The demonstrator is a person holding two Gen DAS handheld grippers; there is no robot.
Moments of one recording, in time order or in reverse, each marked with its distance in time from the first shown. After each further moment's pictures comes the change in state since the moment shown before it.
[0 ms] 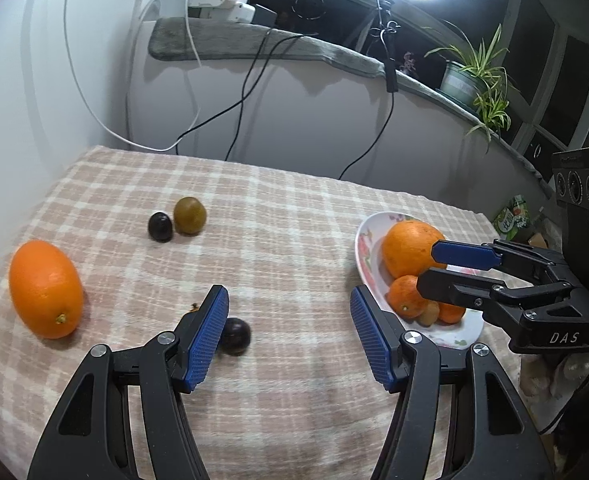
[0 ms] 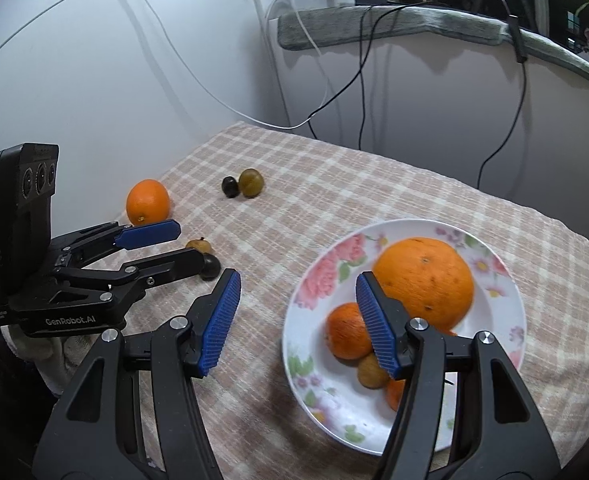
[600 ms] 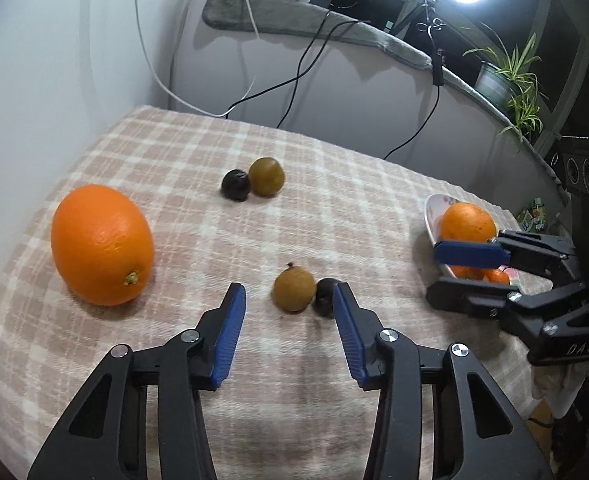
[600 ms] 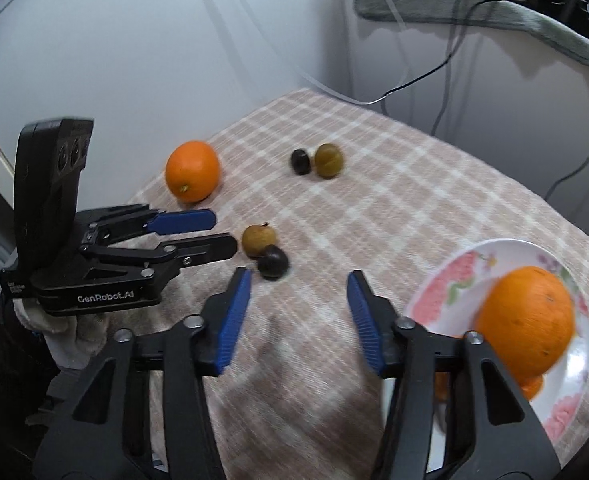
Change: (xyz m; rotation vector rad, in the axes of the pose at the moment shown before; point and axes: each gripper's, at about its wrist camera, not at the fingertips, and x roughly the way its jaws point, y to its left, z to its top) left arm -0.001 0.060 -0.020 -0.070 0.059 0.040; right arm 0.054 0.056 0.008 -0.142 0.107 0.115
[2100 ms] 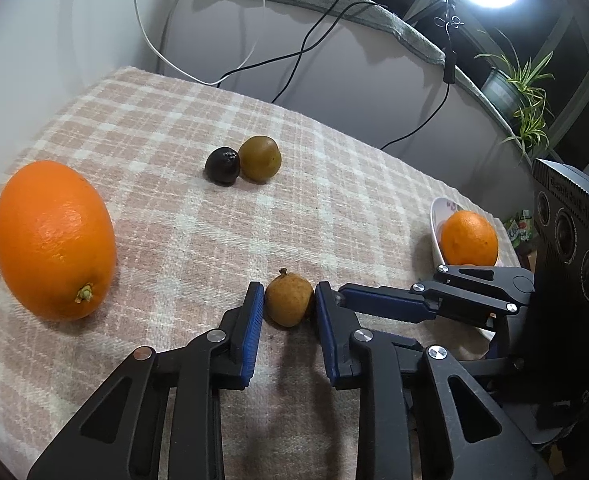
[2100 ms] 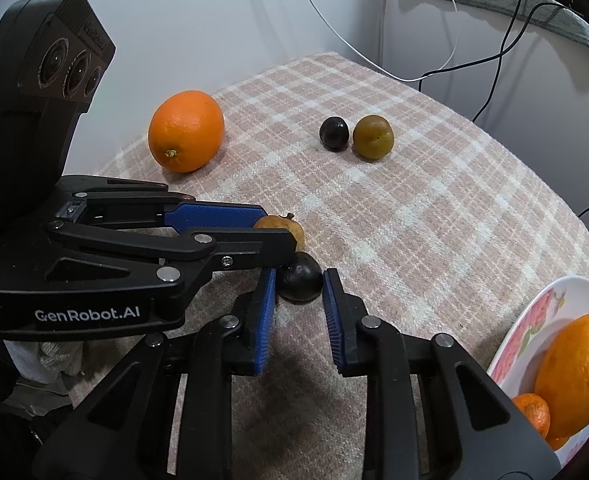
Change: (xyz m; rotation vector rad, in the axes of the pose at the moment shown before) left arm 0.031 0.011 0.010 -0.084 0.083 -0.090; right arm 0.067 0.021 0.009 -0.095 0.089 -0.034
